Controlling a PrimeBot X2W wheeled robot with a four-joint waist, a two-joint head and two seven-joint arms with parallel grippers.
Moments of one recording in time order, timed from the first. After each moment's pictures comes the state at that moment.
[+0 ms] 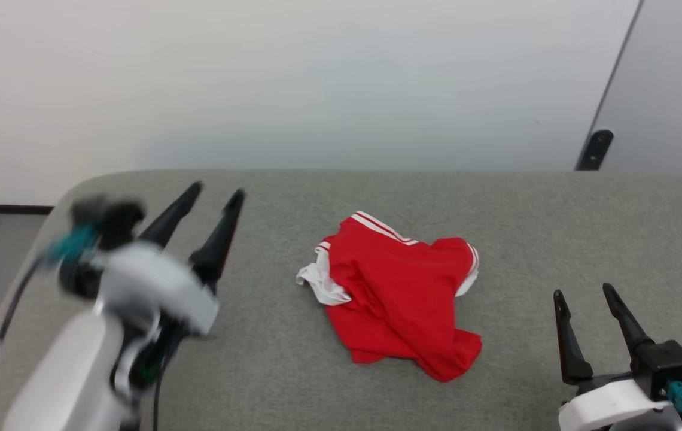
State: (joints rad) left arm -0.48 0.43 -0.38 0.20 -0.78 -0.07 0.05; right arm -0.07 -0.05 -0.03 0.19 0.00 0.13 -0.26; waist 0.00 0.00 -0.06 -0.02
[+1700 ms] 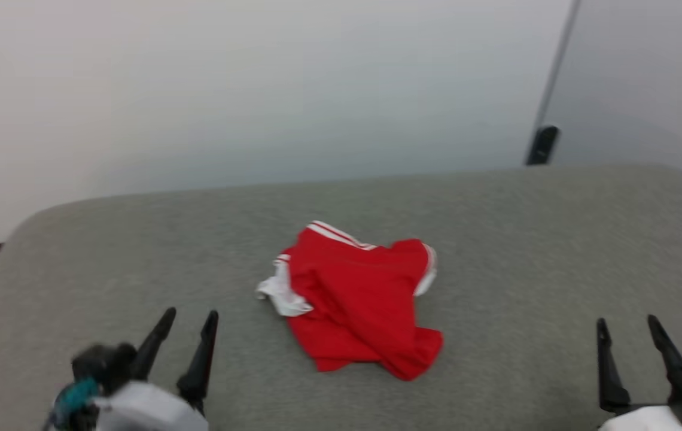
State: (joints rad) left arm -0.07 0.30 -0.17 0.25 -0.48 -0.13 -0.24; right arm 0.01 -0.05 -0.15 0.17 -0.05 0.13 -0.26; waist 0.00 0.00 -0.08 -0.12
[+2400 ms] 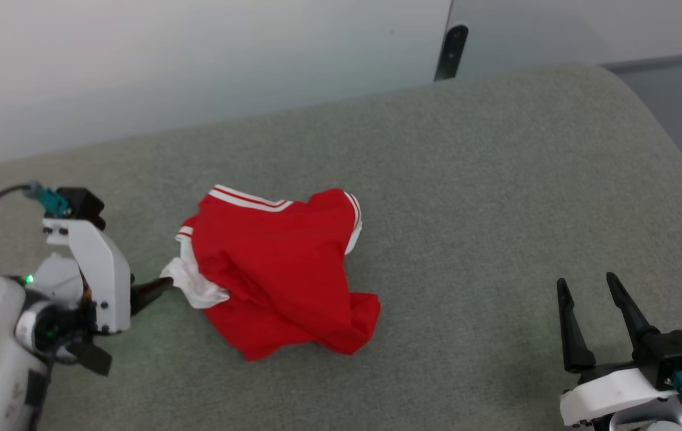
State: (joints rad) left arm -0.58 0.63 -0.41 0.44 -0.94 -0.13 0.73; right arm -0.09 -0.05 -0.04 0.18 0.02 0.13 -0.26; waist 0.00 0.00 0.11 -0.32
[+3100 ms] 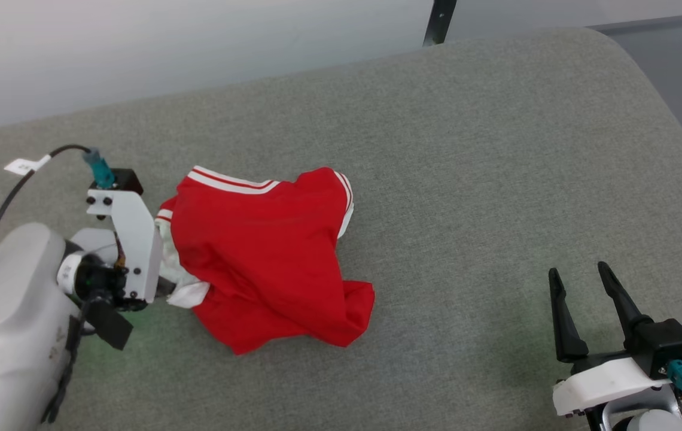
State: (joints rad) left arm -0.82 0.54 -0.55 0.68 -0.88 -0.08 1.01; right arm -0.12 -0.05 -0.01 0.20 0.04 0.13 -0.26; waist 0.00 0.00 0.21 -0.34
